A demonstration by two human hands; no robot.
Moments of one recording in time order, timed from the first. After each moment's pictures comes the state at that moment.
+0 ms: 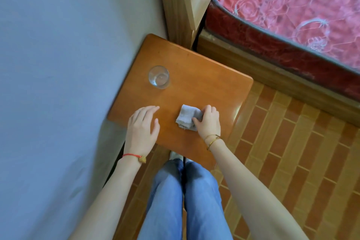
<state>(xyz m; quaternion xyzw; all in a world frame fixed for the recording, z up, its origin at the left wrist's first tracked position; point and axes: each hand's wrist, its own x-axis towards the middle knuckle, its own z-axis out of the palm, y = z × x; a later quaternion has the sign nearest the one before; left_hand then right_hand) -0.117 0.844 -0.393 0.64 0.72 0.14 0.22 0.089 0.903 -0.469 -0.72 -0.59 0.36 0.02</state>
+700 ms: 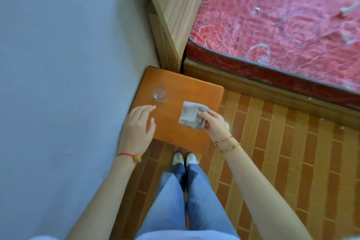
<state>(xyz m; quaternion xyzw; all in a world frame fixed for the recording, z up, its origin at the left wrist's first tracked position) -0.124 0.821 -0.189 0.70 0.67 0.17 0.19 0.121 0.856 -0.214 -0.60 -0.21 0.69 0.33</state>
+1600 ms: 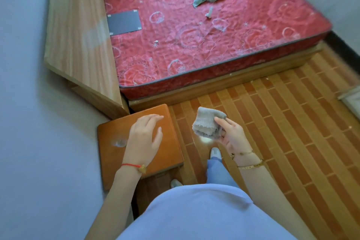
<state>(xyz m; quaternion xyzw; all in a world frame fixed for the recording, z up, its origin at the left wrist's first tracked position) 0.013 0.806 -0.072 0.87 0.39 0.18 0.23 0.237 0.676 -0.073 -0.61 -0.01 0.50 0.61</state>
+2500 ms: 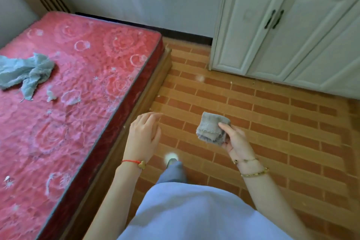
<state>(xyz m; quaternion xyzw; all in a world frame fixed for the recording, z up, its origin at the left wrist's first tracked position) 0.560 0.717 -0.058 0.96 -0.04 0.08 0.26 0.578 0.458 -0.055 -0.51 0.32 0.15 0.78</state>
